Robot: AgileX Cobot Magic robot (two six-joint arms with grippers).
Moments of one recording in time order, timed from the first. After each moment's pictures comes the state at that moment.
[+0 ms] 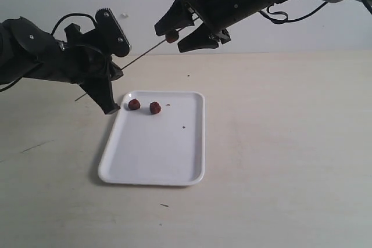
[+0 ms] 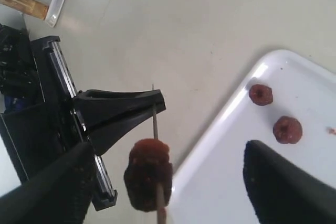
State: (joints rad) left arm -0.41 1.83 -1.10 -0.70 0.06 1.51; right arm 0.10 2.32 -2.07 1.06 1.22 -0.51
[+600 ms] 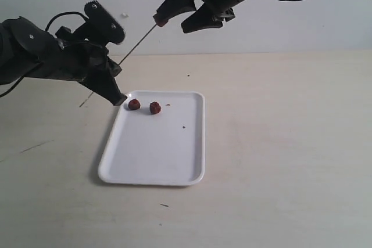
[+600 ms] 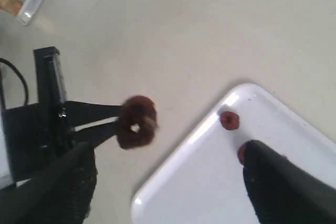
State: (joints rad) left arm -0.41 1.83 -1.10 -0.72 0.03 1.29; right arm 0.10 2.32 -2.19 0.94 1.20 -0.51
